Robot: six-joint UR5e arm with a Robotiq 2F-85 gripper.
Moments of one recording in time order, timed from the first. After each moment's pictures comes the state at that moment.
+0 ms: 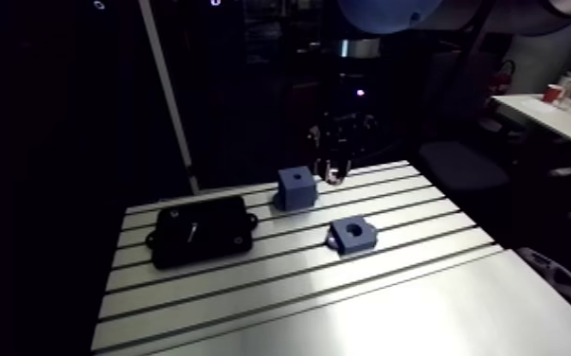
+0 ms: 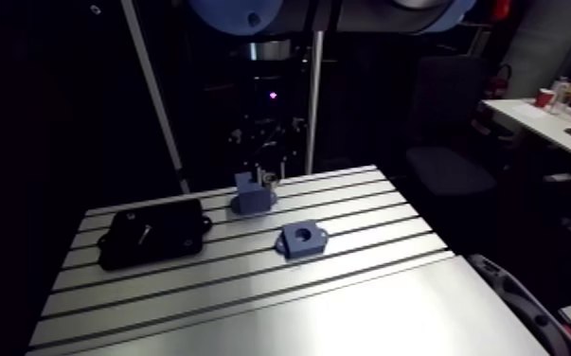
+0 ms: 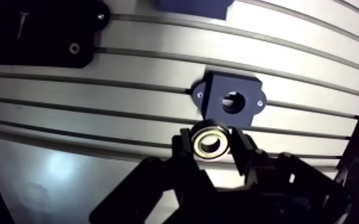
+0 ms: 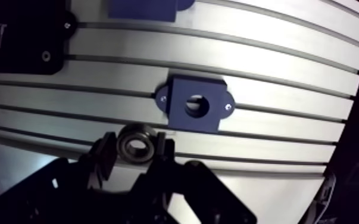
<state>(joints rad) -0.30 -1.36 1.76 -1.90 -1.59 -2.00</state>
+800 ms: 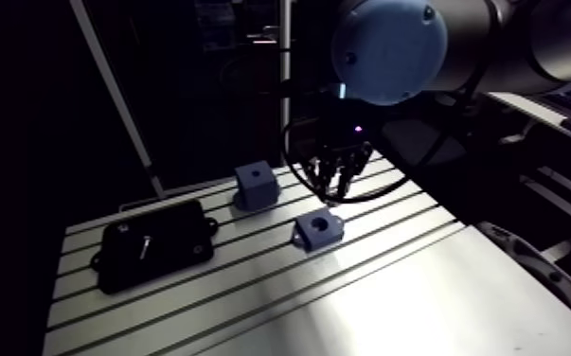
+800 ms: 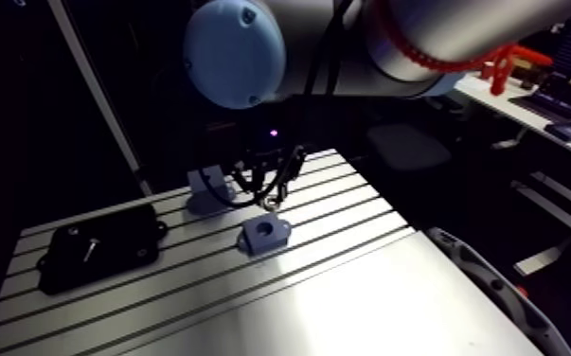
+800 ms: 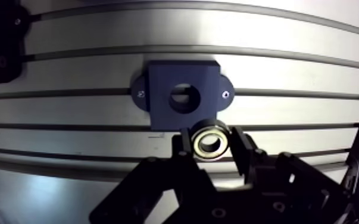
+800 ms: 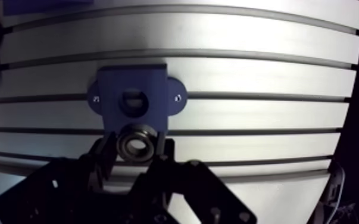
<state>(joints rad) -0.44 -1.31 1.88 -2.08 -1.60 -2.02</state>
